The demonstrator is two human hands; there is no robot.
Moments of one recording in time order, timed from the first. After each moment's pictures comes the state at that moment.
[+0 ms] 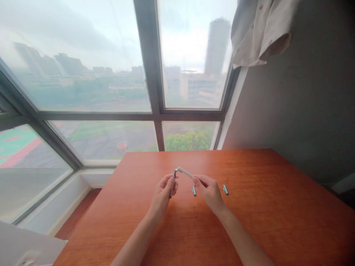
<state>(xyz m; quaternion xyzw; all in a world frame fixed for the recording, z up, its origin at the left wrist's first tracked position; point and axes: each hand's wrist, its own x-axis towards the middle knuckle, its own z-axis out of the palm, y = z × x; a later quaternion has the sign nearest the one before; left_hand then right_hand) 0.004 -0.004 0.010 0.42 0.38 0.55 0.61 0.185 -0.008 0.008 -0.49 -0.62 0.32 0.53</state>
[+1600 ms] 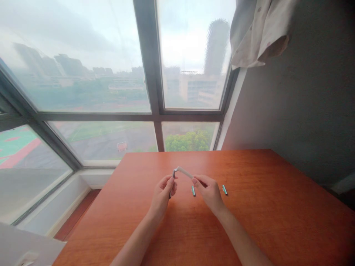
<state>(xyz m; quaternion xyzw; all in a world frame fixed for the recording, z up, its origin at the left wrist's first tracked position) 0.004 -0.004 0.010 0.44 0.39 0.55 0.60 0.185 -0.008 0.008 -0.49 -0.62 0.30 0.53</state>
